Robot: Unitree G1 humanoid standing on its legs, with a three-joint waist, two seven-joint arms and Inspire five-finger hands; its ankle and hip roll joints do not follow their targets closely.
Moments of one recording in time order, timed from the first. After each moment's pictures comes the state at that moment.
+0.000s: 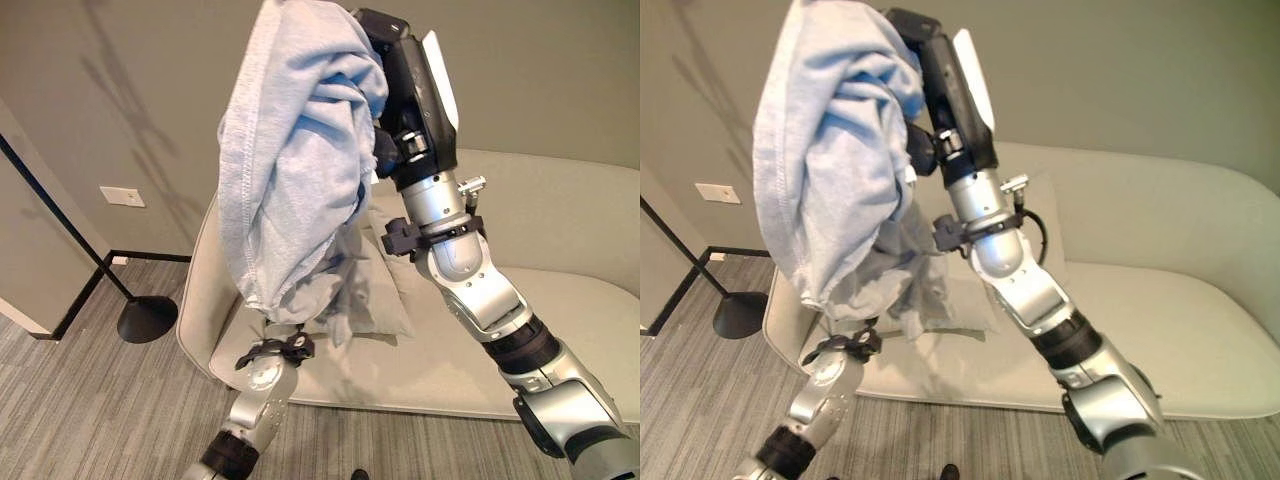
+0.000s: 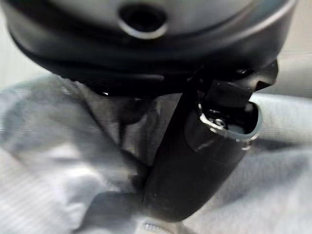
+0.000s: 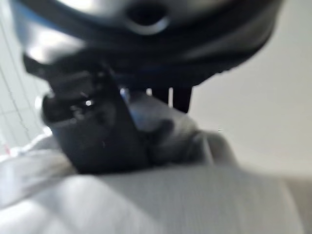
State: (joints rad) left arm -0.11 0.13 -0.31 0.17 -0.58 -0.28 0.34; right arm -0.74 -0.54 0.44 -0.11 0.30 -0.20 -0.33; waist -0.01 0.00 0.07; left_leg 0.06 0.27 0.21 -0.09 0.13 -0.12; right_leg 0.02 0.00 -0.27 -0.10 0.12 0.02
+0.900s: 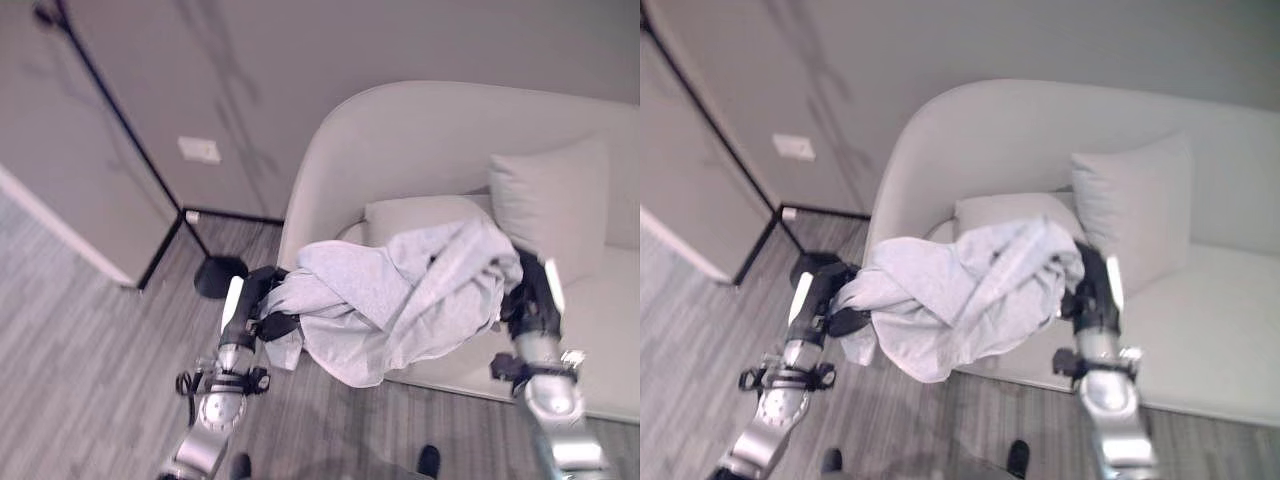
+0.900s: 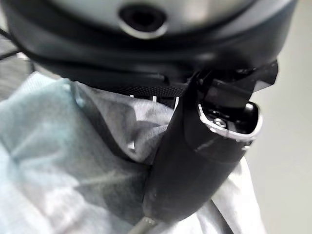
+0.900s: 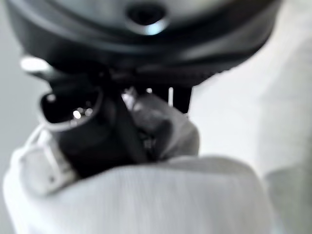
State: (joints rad) left arm 0.00 0.36 -0.34 0.12 0.04 -0.27 0.27; right arm 0.25 -0.34 -0.08 -0.13 0.20 -0.15 -0.20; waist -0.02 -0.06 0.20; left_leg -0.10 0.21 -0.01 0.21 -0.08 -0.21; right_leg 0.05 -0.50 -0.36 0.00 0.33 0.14
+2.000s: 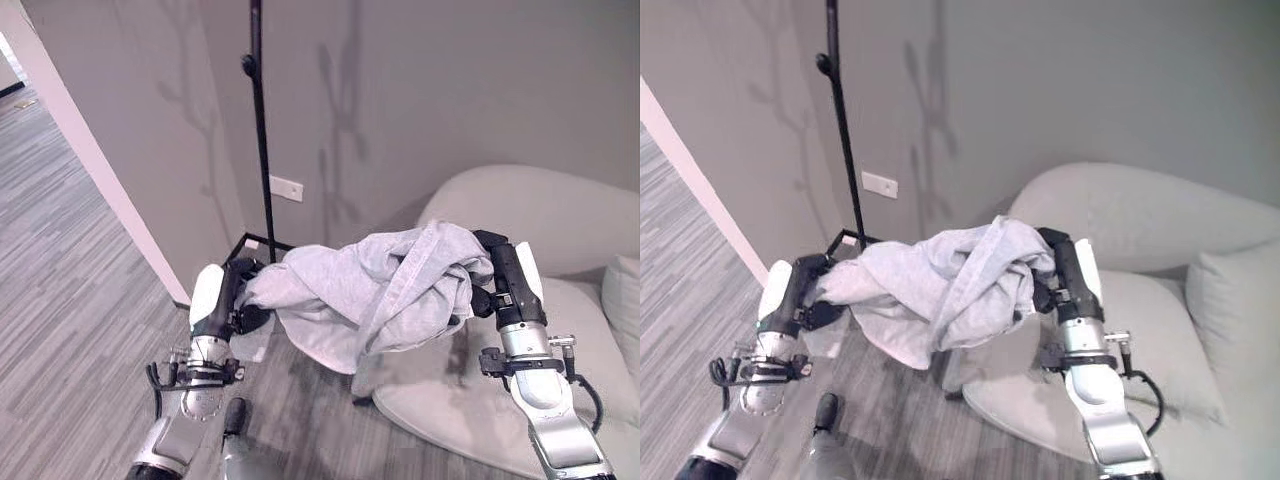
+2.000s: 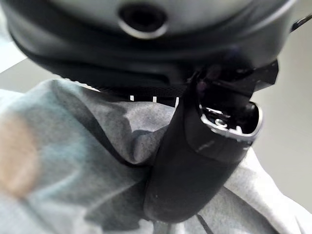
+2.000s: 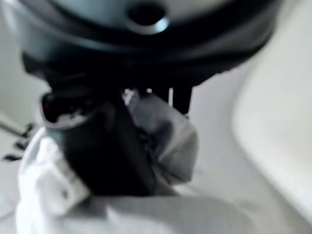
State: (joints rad) left arm -0.04 0.47 -0.10 0.03 0.46 -0.30 0.48; right arm 0.16 -0.49 -0.06 -0.36 -0.12 -0.18 -0.25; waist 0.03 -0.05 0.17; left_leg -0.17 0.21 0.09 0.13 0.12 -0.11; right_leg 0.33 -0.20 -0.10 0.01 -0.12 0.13
